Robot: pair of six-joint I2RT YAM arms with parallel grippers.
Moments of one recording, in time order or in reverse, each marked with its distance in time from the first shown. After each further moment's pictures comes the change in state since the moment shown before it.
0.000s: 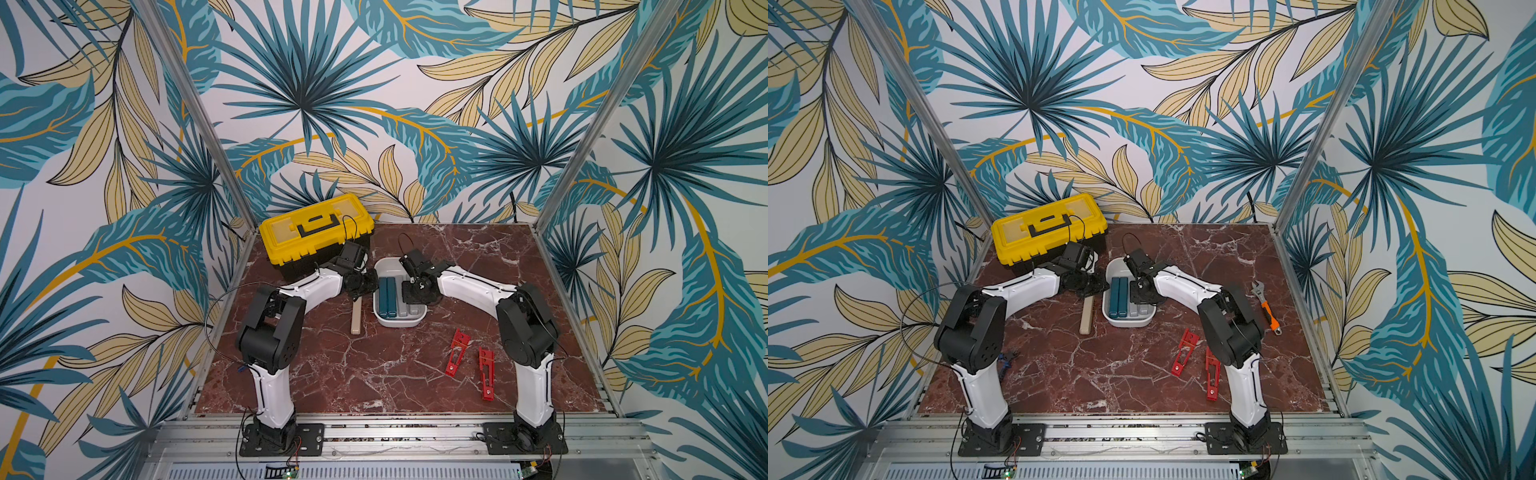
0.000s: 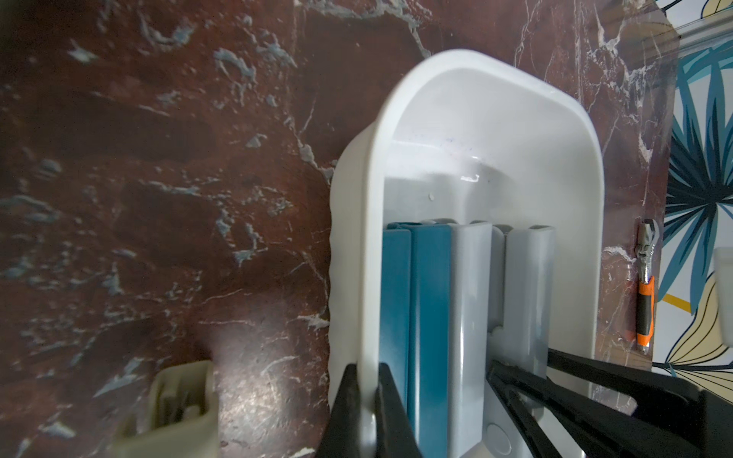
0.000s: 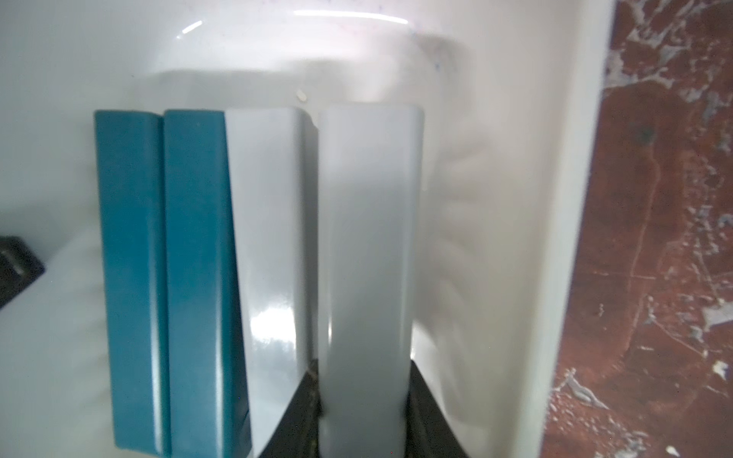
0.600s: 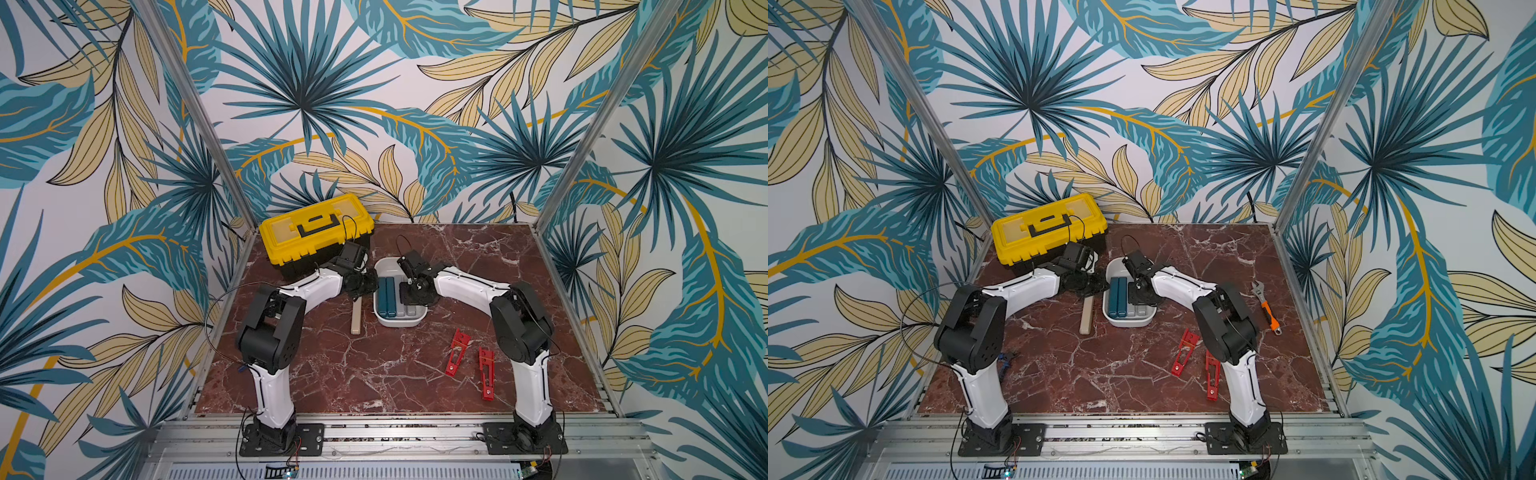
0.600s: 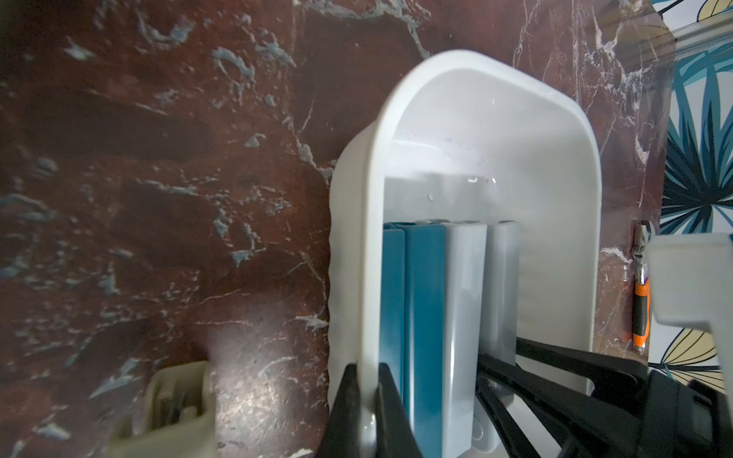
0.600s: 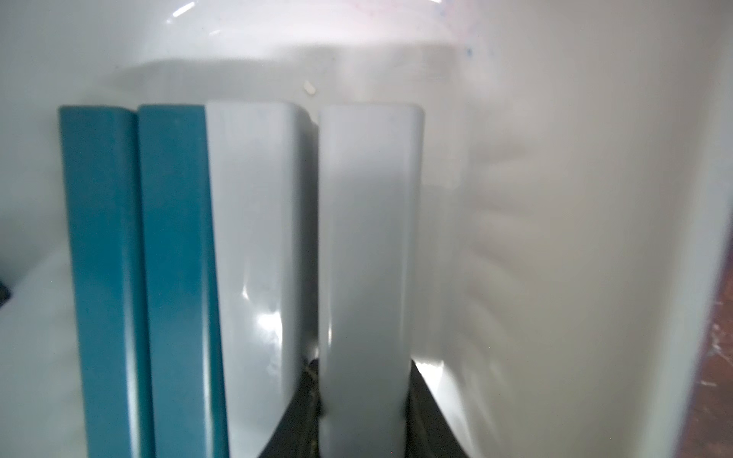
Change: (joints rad) left arm 0.000 0.000 0.000 0.002 0.003 -0.006; right arm 0.000 0.043 0.014 0.027 -0.019 0.004
